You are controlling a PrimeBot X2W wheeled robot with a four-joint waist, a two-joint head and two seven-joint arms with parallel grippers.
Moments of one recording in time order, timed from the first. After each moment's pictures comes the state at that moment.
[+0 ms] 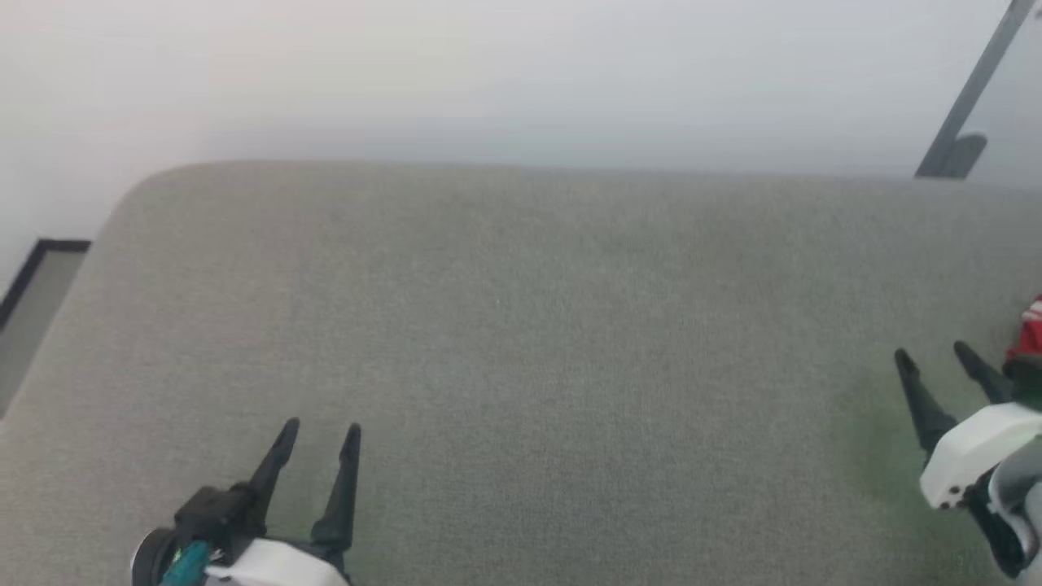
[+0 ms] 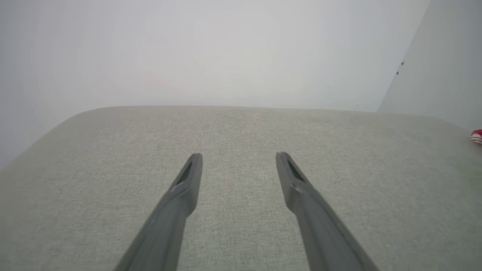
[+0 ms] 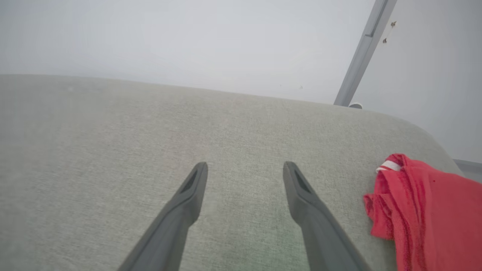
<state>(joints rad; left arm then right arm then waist) 0.01 0.15 -0.04 0.22 -0.24 -0.13 -0.26 -0.38 -0.49 0.29 0.73 0.55 0.13 -0.25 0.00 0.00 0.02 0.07</state>
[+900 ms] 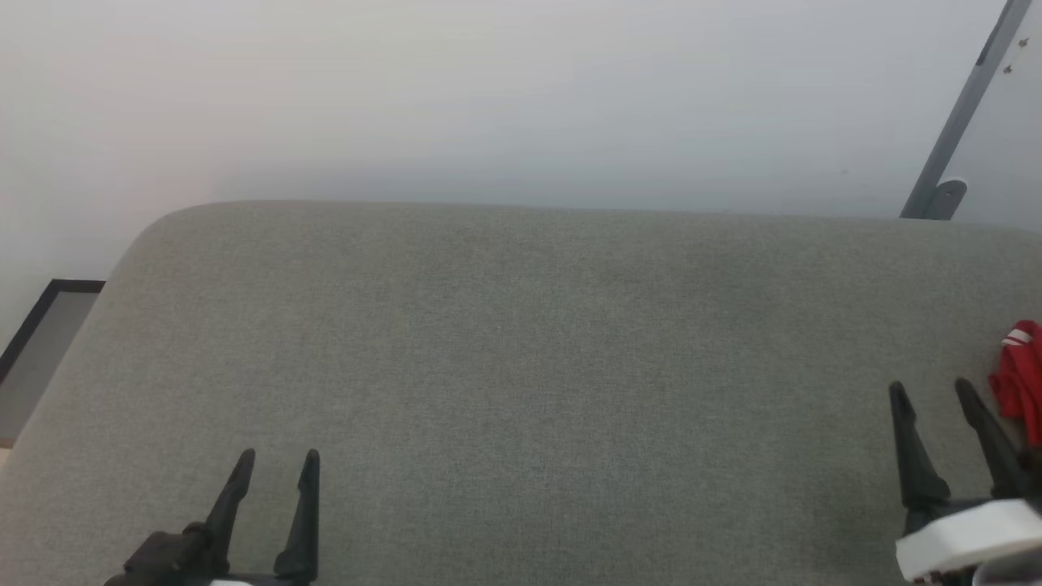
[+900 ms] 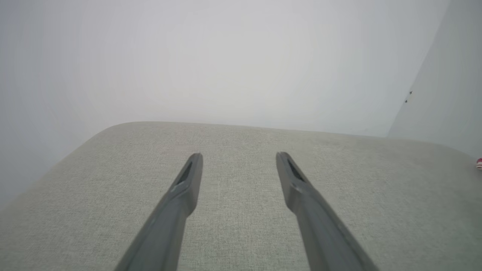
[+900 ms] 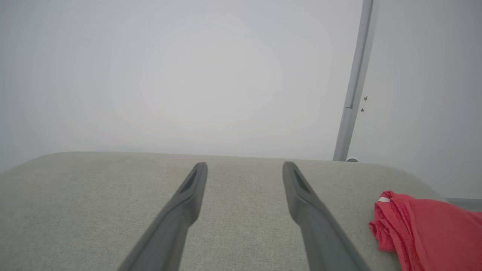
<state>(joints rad) 0.12 0.14 0.03 0.11 -0.25 -0.13 -0.26 0.00 -0.26 -0.06 0.20 0.31 0.13 -0.26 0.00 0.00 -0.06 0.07</state>
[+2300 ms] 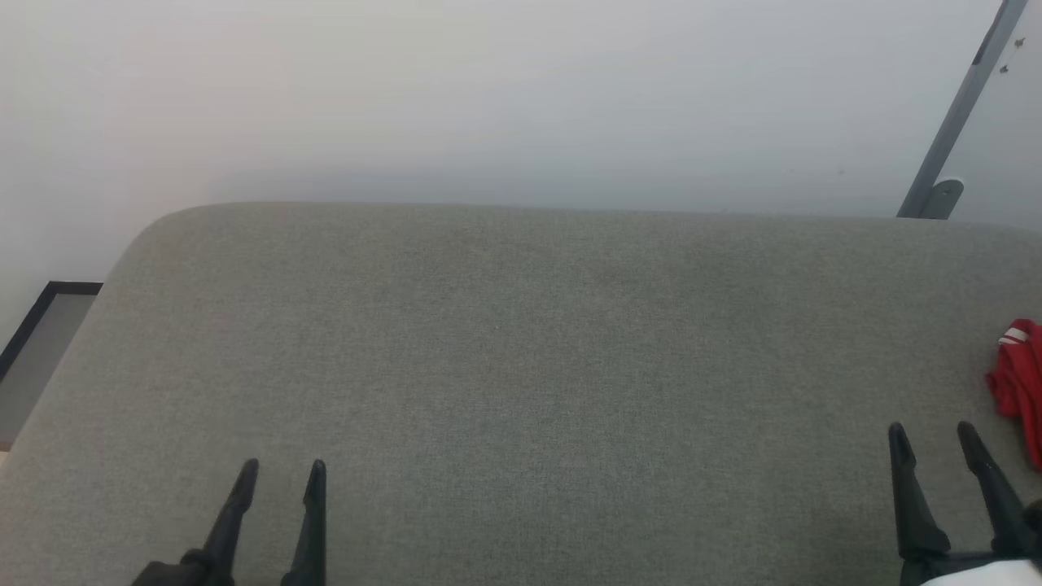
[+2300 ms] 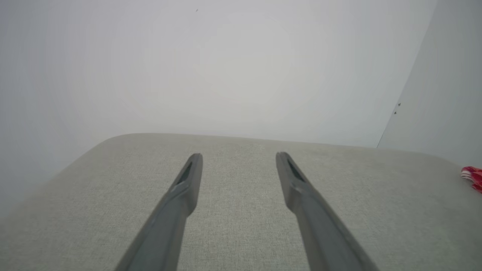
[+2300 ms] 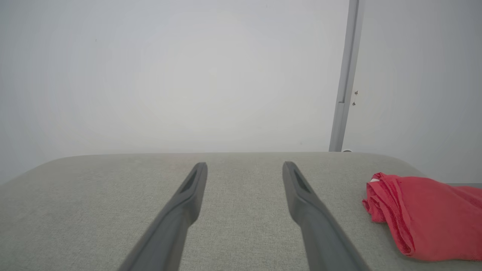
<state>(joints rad) 0.22 0.11 0.04 -0.04 -0.22 -0.13 -0.26 0.19 -0.15 -0.13 -0.05 0.27 0.13 -0.20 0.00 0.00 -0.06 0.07</state>
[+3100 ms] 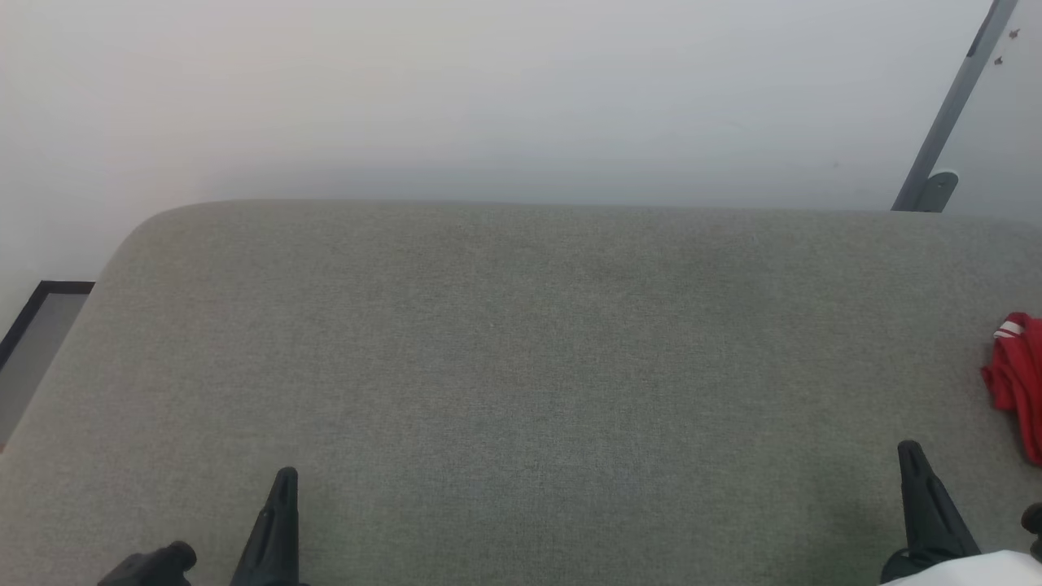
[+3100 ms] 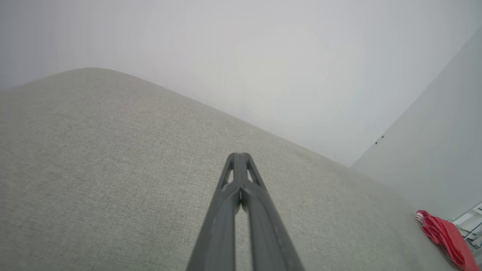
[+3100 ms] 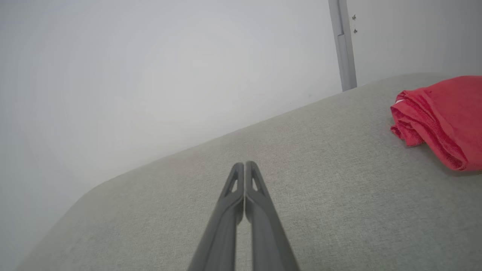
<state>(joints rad) 0.17 0.09 0.03 0.07 -0.56 -0.13 -0.19 0.15 -0.11 -0.13 0.06 0.57 0.13 -0.13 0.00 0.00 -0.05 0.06</state>
